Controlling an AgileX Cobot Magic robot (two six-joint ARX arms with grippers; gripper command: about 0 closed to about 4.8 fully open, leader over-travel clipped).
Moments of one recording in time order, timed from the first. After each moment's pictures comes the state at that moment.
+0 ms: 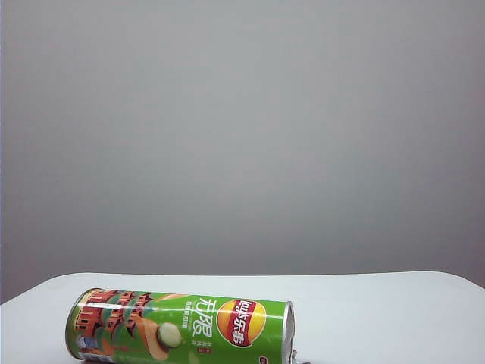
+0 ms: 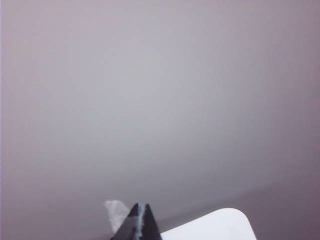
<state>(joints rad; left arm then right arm) 0.00 0.59 0.63 -0.29 0.36 0.35 -0.09 0.13 0.20 0.09 -0.08 0.40</state>
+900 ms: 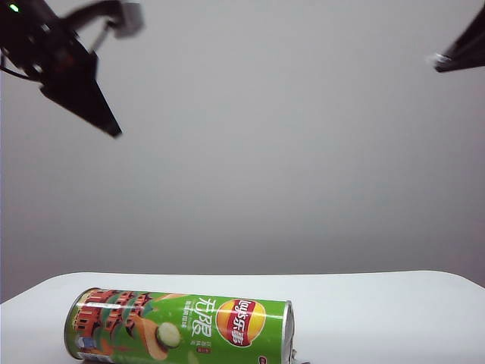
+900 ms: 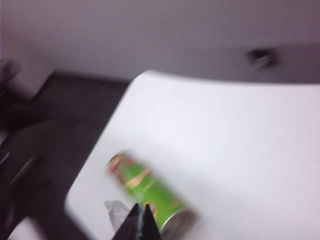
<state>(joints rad) -0.27 1.37 1.11 -0.64 0.38 0.78 -0.08 1.01 0.77 -0.34 -0.87 0.17</state>
